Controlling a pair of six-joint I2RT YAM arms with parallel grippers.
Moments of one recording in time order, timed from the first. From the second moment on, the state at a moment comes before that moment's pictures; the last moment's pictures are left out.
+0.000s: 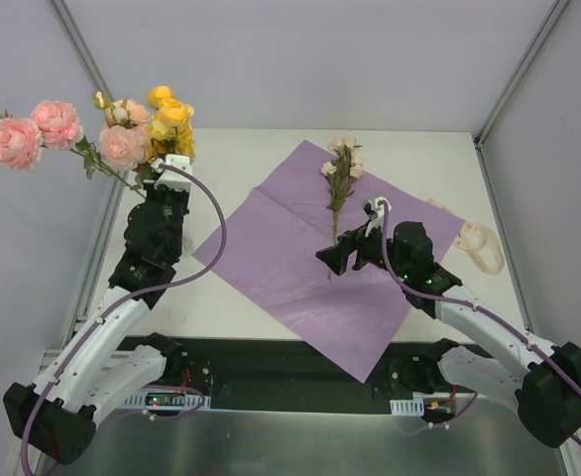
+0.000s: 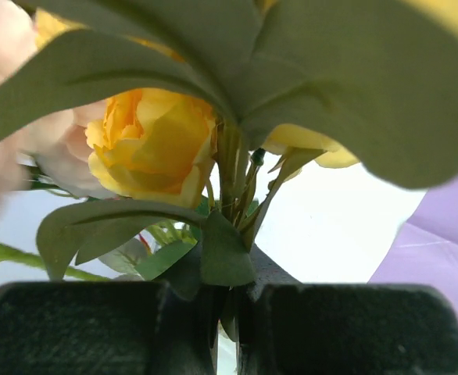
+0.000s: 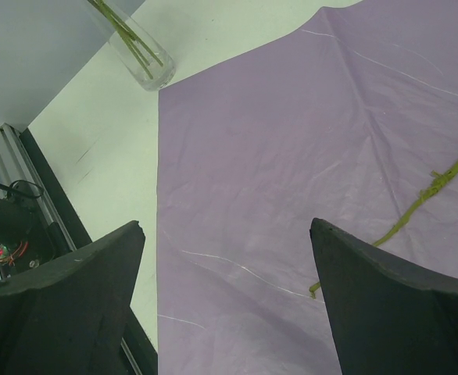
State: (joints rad) left arm -0.41 0.82 0.78 0.13 -0.51 0.37; right arm 0.59 0.99 0.54 0.19 -0.36 0.32
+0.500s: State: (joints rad) left arm -0.40 0.91 0.72 0.23 -0.62 0.35; right arm 0.59 1.00 0.54 0.19 -0.36 0.32
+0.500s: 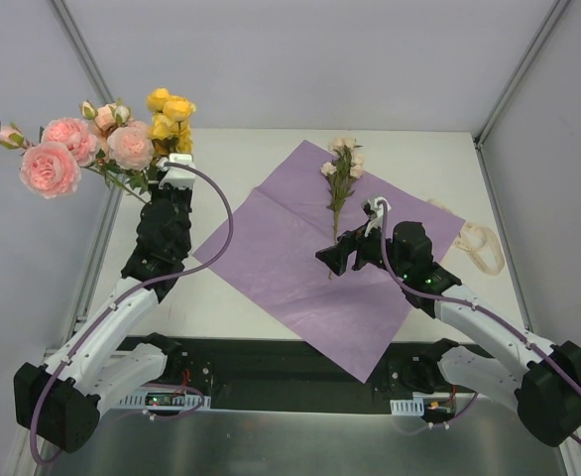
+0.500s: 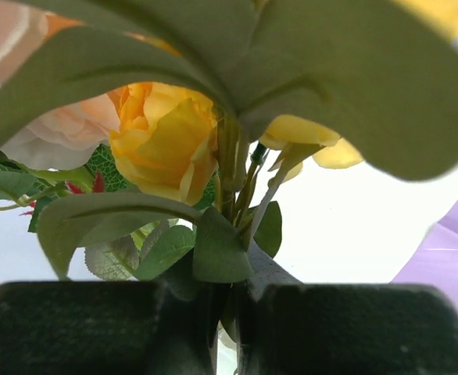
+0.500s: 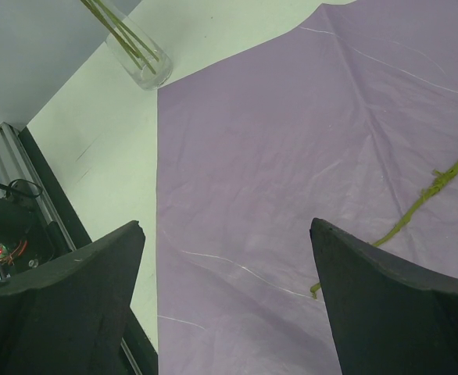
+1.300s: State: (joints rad) left arm -0.38 0.88 0.80 0.05 -0.53 0.24; right arm 0.59 1.13 0.65 0.10 -0.33 0.32
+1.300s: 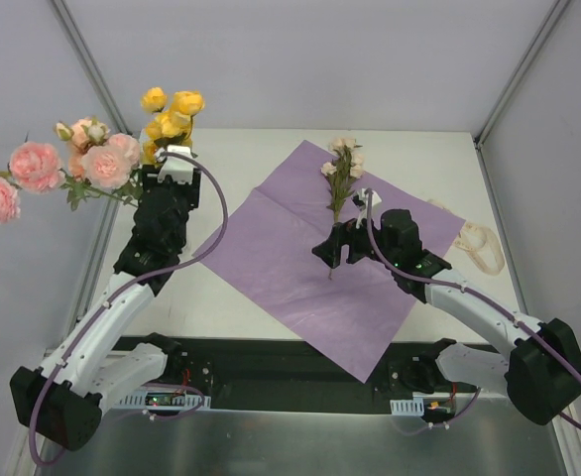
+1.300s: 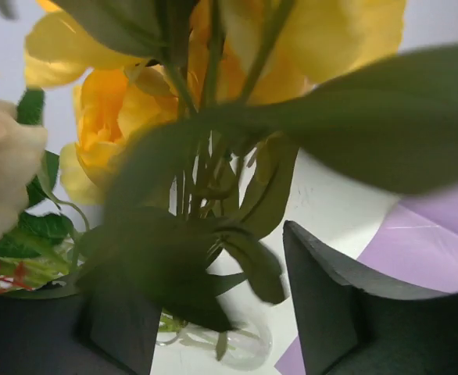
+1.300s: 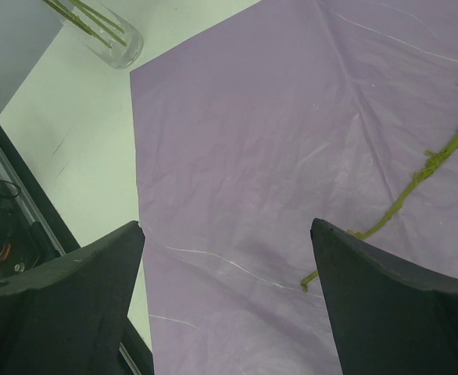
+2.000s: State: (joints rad) left arm -0.36 1.02 0.89 -0.02 -0.51 0.24; right arm 0.59 1.13 0.65 0.07 -0.30 0.30
